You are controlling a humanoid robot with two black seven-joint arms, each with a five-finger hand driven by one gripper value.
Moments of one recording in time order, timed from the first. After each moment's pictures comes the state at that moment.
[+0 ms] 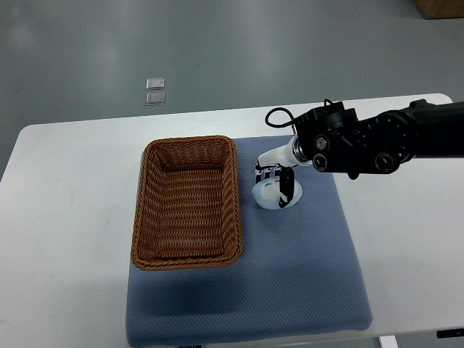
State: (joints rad) left arm -0.07 0.00 -0.08 -0.26 0.07 0.02 0.00; right arm 1.52 -0.17 -0.53 1.10 -0.72 0.21 -0.25
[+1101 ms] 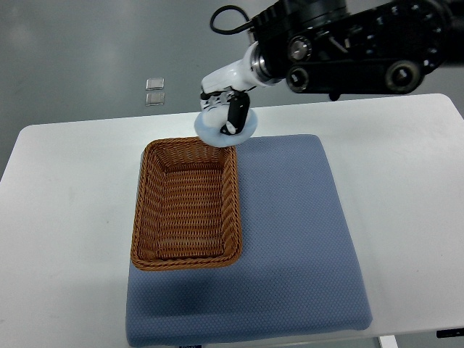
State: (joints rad) left arm -0.07 0.00 -0.08 -0.26 0.07 0.02 0.00; right arm 2.00 -0.10 -0.51 1.23 -0.53 0.24 -0.25
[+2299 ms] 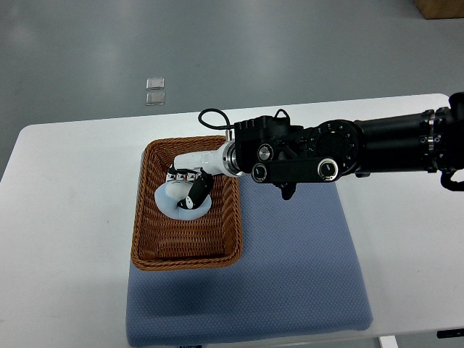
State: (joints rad) left arm -0.07 0.00 -0.08 -0.26 0.07 0.02 0.00; right arm 1.50 0.00 -0.39 1.10 -0.51 0.03 -0.11
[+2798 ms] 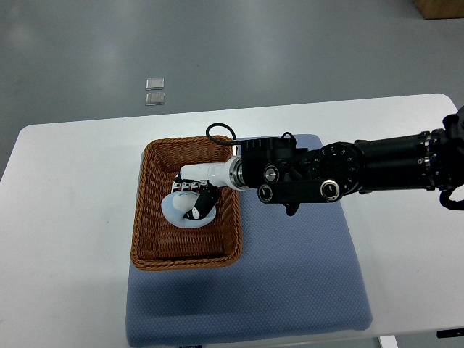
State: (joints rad) left arm -0.07 0.00 -0.08 -0.26 0.07 0.02 0.00; right arm 1.42 0.00 -0.39 1.09 -0.59 -0.06 -0.08
